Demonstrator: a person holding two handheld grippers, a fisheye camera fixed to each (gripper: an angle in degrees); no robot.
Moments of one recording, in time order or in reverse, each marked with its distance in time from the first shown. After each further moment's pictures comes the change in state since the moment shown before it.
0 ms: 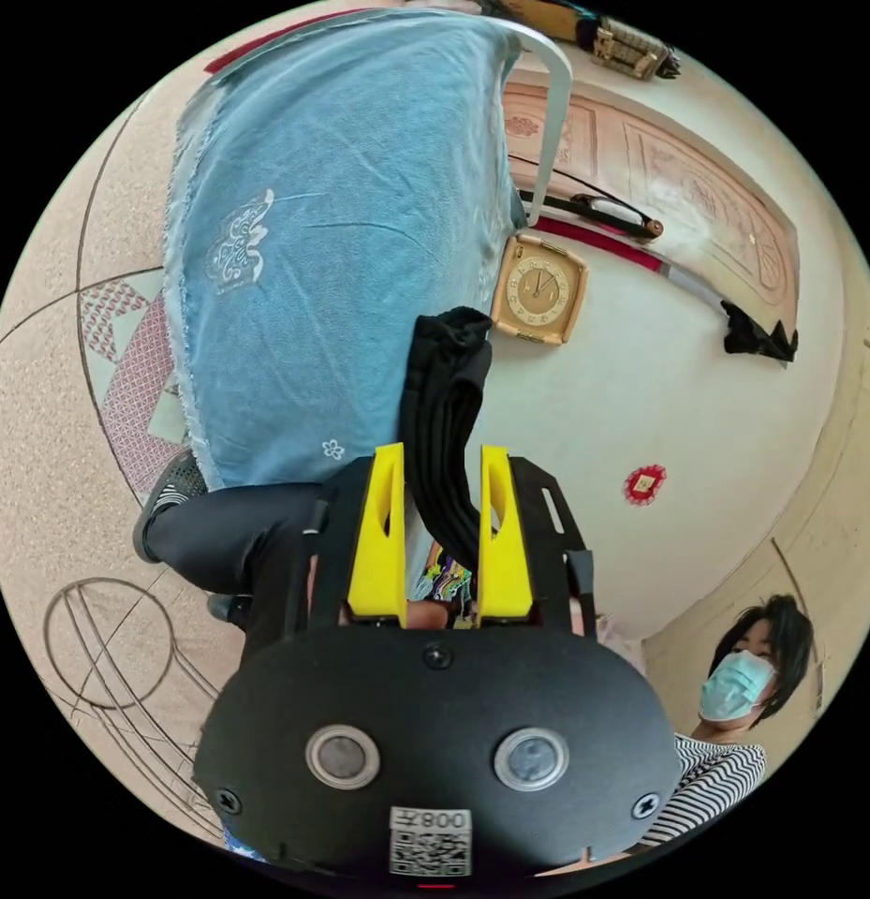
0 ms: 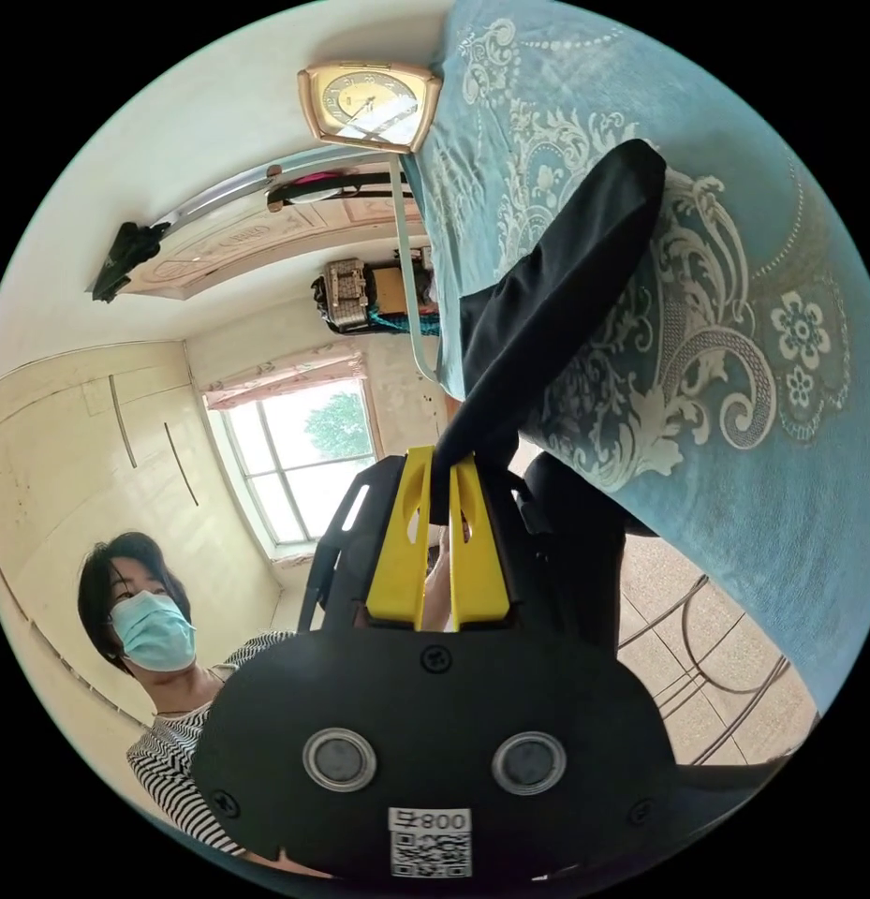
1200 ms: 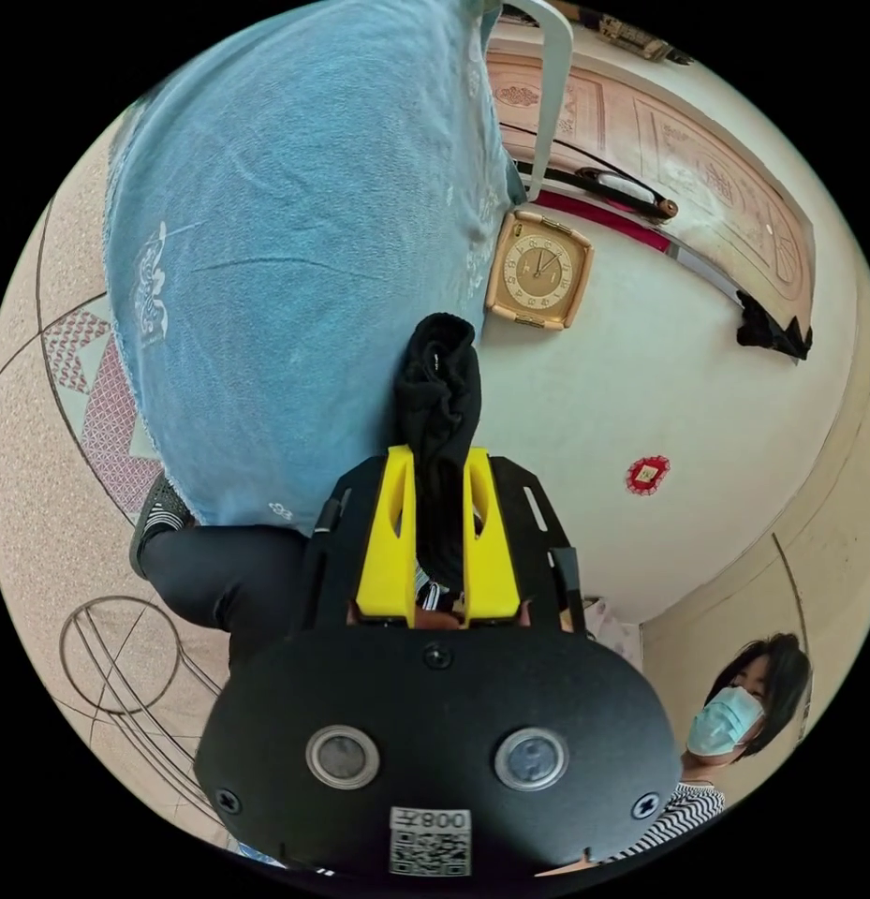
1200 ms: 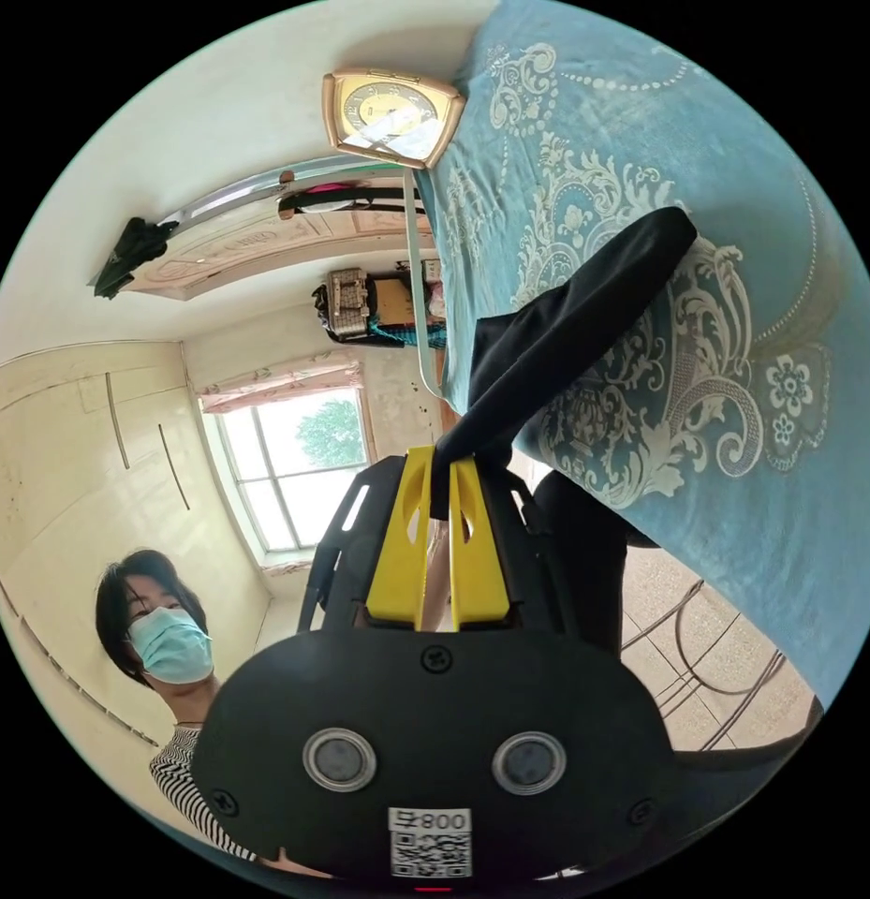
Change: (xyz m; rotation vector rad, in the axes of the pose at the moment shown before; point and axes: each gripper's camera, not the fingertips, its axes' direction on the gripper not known) left arm 0.157 -0.025 0.056 -0.091 -0.005 0.009; right arm -0.020 0.124 -0.074 0.038 0.028 -0.016
